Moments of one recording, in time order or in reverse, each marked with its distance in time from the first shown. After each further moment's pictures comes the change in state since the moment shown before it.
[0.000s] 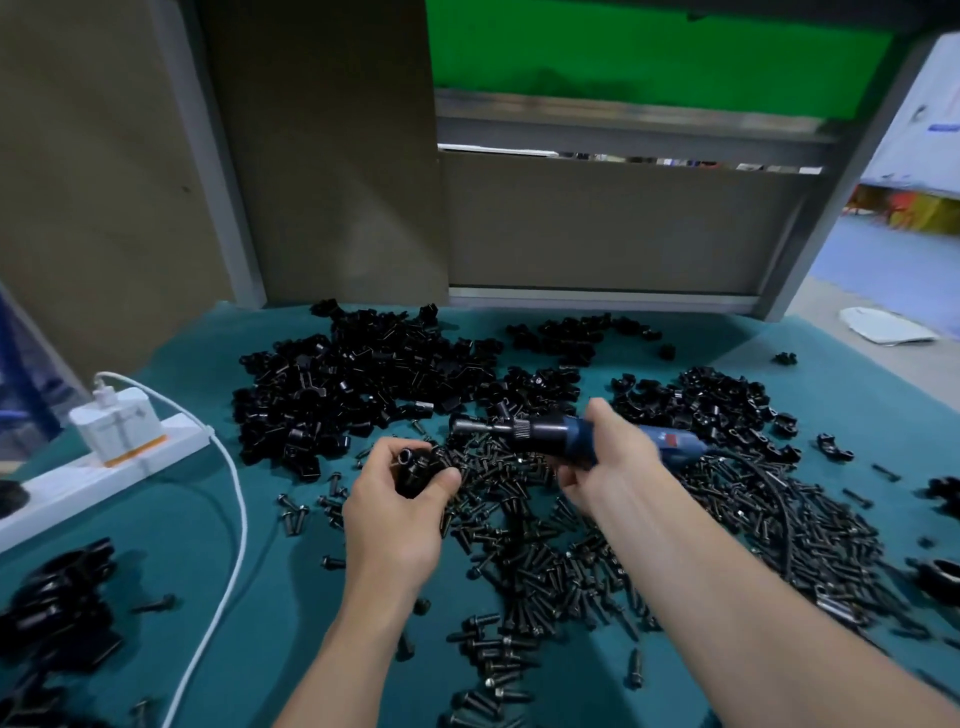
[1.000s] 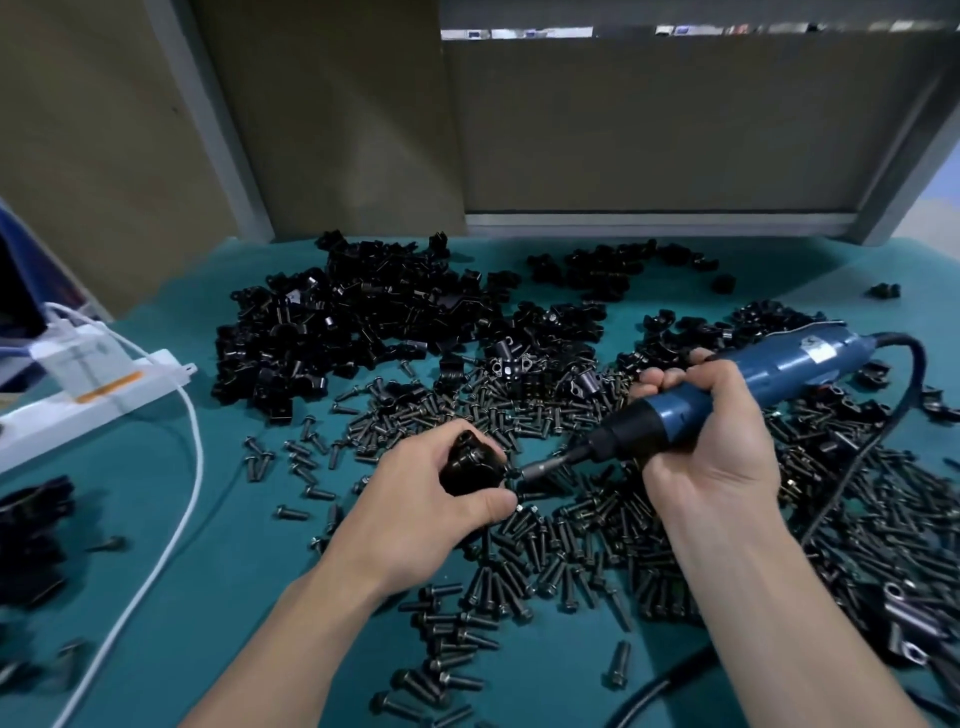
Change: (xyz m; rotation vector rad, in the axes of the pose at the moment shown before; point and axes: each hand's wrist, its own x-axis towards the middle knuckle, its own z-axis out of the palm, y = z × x) left_hand -0.014 0.005 0.021 0.336 -0.463 0.083; right_hand 0.044 -0.019 -0.060 0.491 -0.436 -0.217
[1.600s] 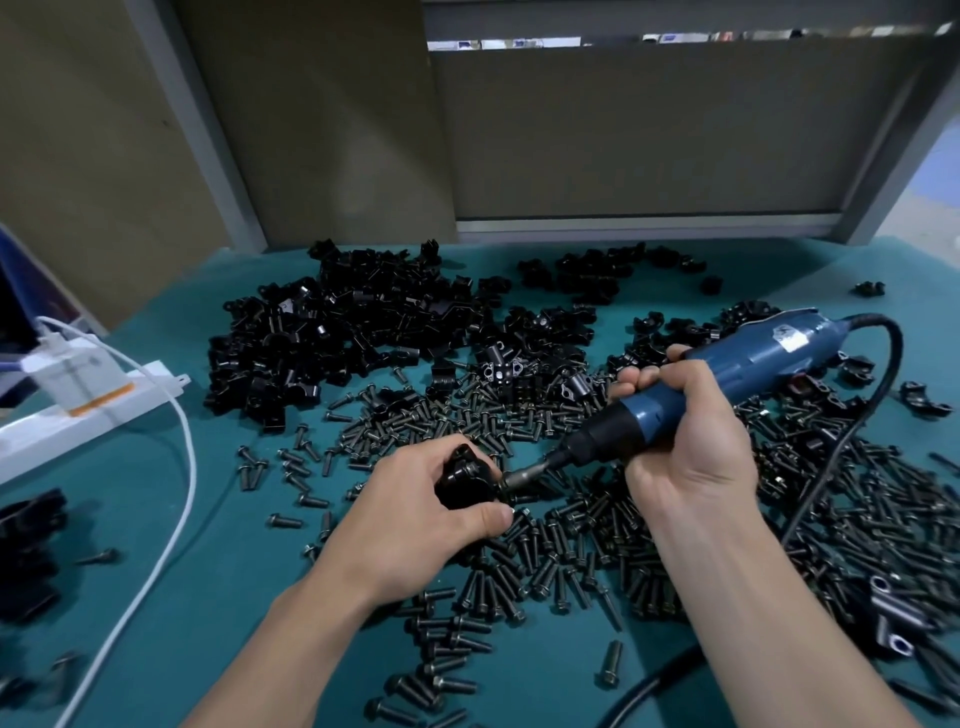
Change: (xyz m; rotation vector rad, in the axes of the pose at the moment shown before) left_hand -0.003 0.004 -0.001 0.034 -0.036 -0.006; right_hand 0.000 0.004 -0.003 -0.009 -0.073 0.007
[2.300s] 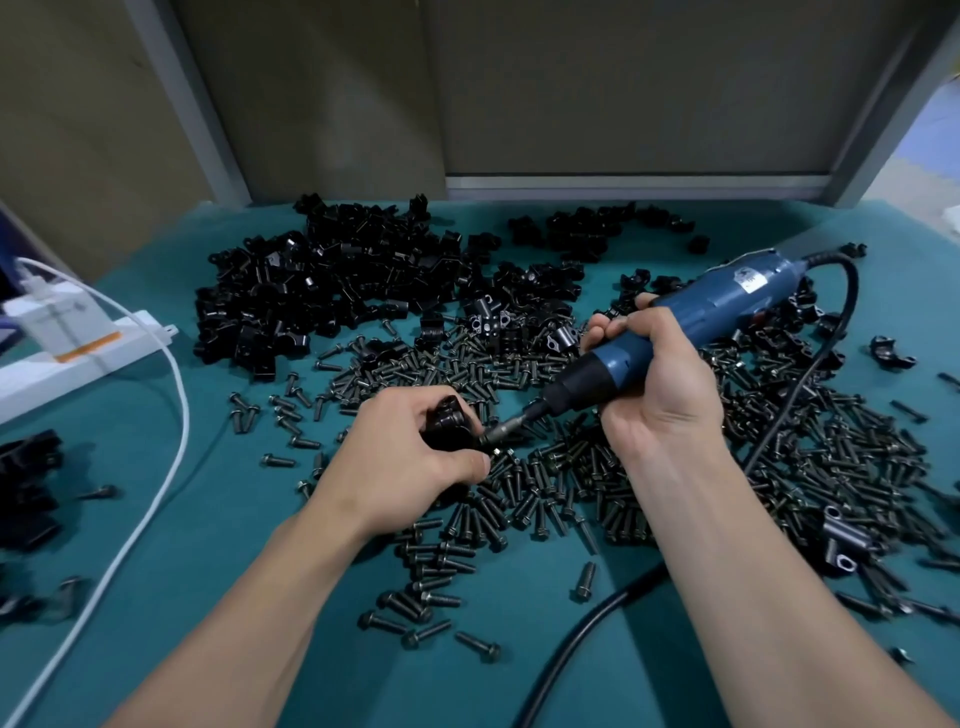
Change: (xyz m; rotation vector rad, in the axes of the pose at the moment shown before) left_hand -0.008 0.009 0.000 -0.041 0.039 -0.030; right_hand -0.006 0.001 0.003 -0.014 -0.003 0.057
